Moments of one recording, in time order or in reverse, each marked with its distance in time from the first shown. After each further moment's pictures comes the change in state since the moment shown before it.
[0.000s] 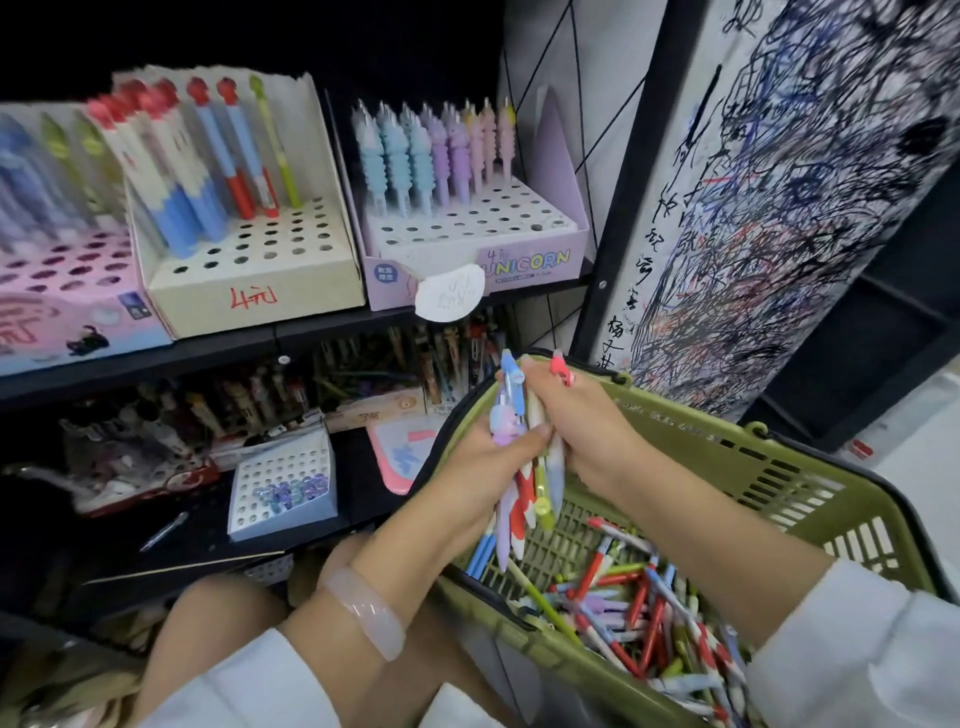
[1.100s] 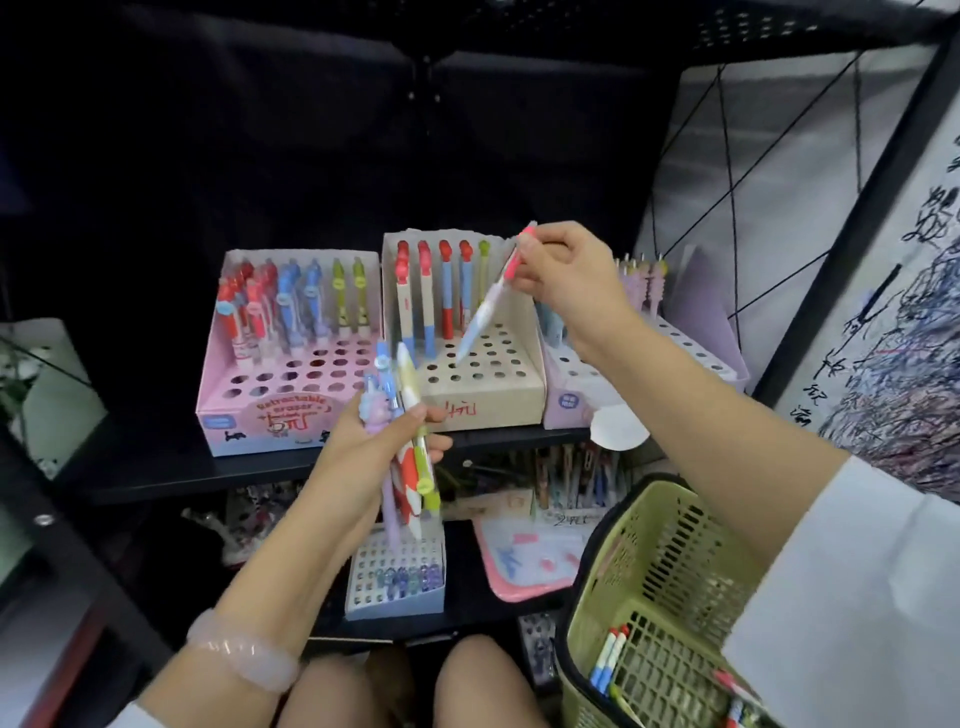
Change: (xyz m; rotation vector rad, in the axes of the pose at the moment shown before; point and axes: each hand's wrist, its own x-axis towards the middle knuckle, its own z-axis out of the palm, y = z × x) left_hand -0.063 0.134 -0.189 -0.022 0.344 0.455; right_hand 0.074 -0.166 0.165 -0.016 -0.128 -0.607
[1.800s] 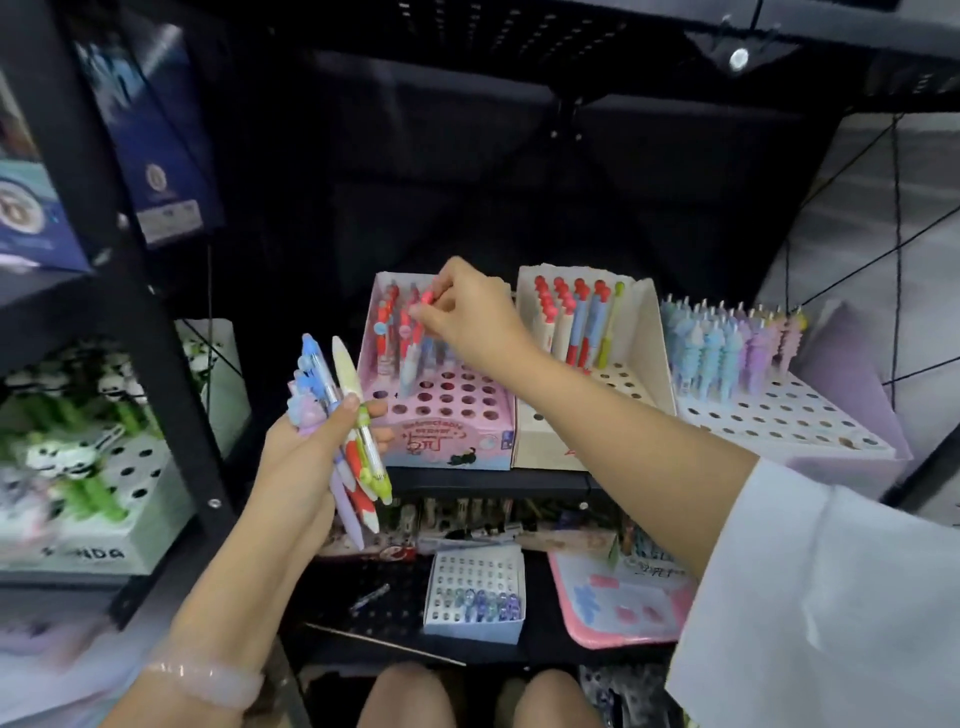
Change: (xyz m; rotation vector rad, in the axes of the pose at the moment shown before) left_hand -0.010 0.051 -0.118 0.021 0.374 0.142; right_hand 0.016 0.022 0.184 -0.602 -0.361 -0.221
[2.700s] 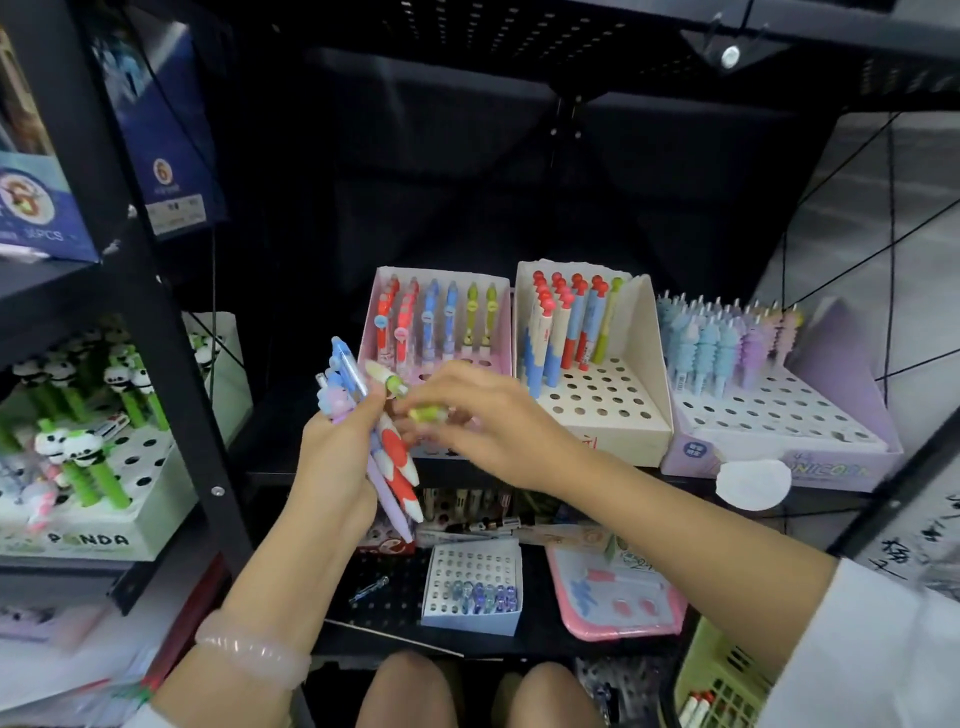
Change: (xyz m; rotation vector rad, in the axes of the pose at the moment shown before) left_hand -0.008 -0.003 0.030 -0.165 0.164 -0.132; right_hand -0.092 0.008 -0.015 -0.038 -0.247 -0.503
